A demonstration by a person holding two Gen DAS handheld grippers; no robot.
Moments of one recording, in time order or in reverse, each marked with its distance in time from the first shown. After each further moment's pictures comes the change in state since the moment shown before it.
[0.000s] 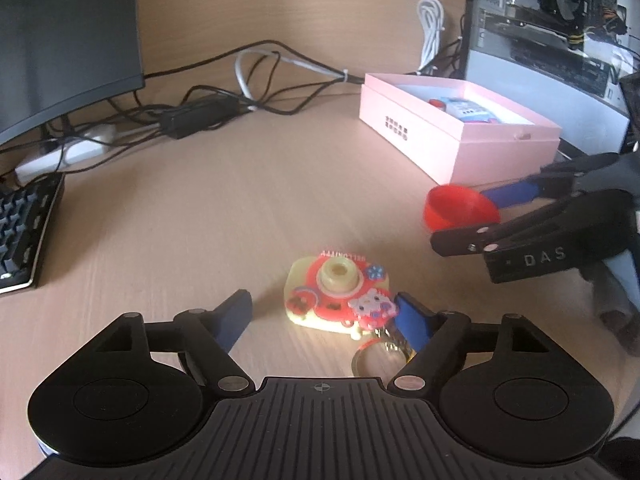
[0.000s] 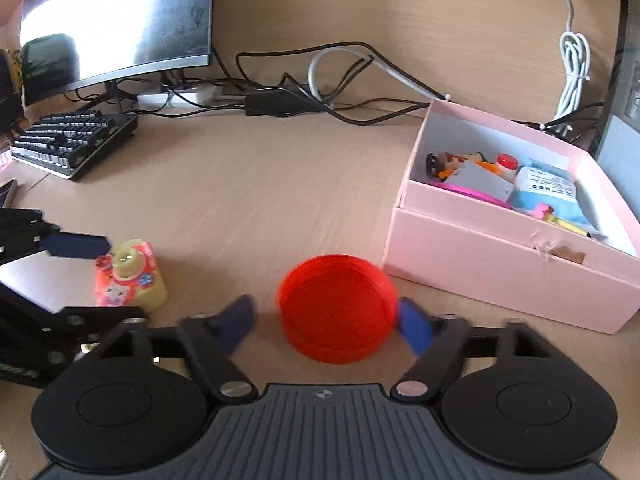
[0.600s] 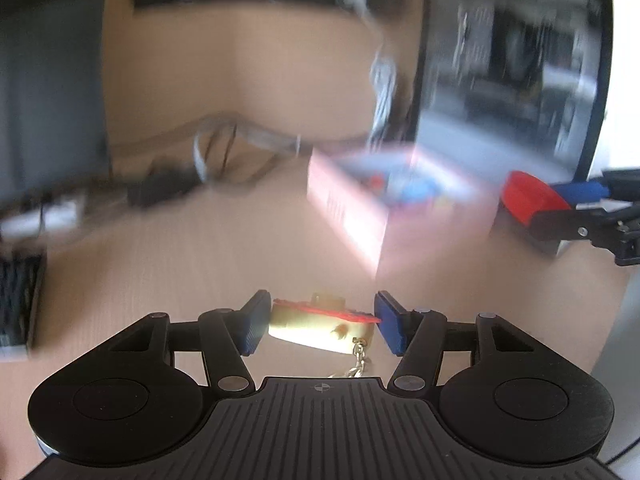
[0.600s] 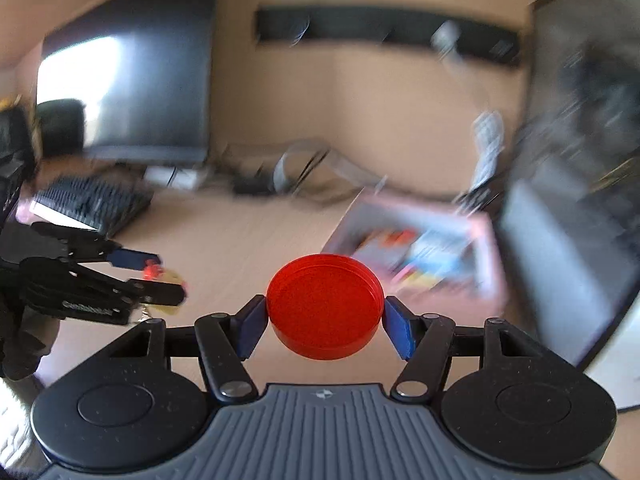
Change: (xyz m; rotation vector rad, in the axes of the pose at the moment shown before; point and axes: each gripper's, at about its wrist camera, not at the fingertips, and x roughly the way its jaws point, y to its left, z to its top) left arm -0.055 -0.030 0.055 0.024 -0.161 -0.096; right arm -0.166 -0.044 0.001 0.027 -0.226 -0.083
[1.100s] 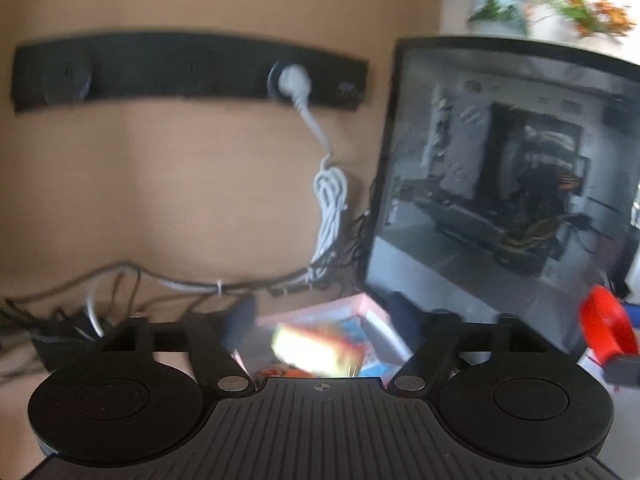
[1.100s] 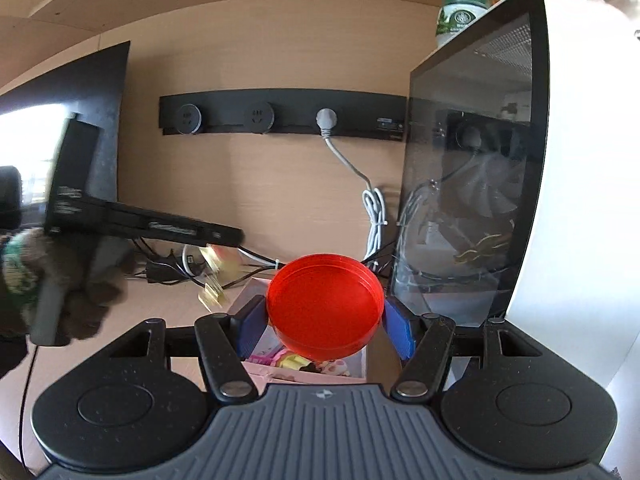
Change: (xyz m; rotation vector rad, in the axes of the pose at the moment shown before) left arm 0.110 -0.049 0.144 -0.036 -0.104 -0.119; right arm -0.035 -0.070 0.037 0.072 -0.133 -0.184
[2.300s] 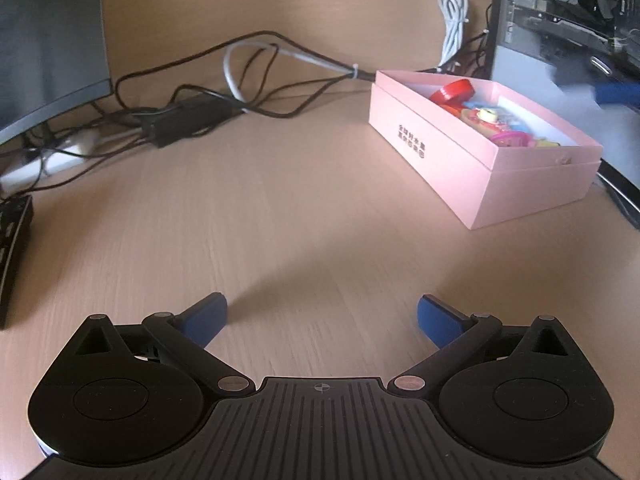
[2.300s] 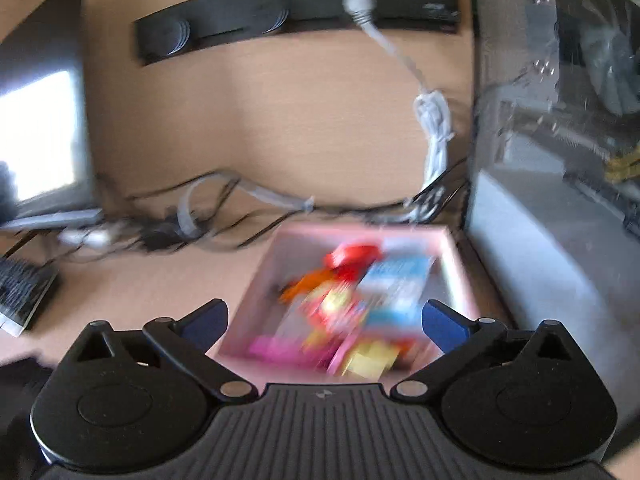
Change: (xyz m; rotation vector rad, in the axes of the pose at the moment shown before) left arm -0.037 0.073 -0.179 -0.026 0.290 0.279; right arm 0.130 0.060 -0.037 0.099 0.192 0.087
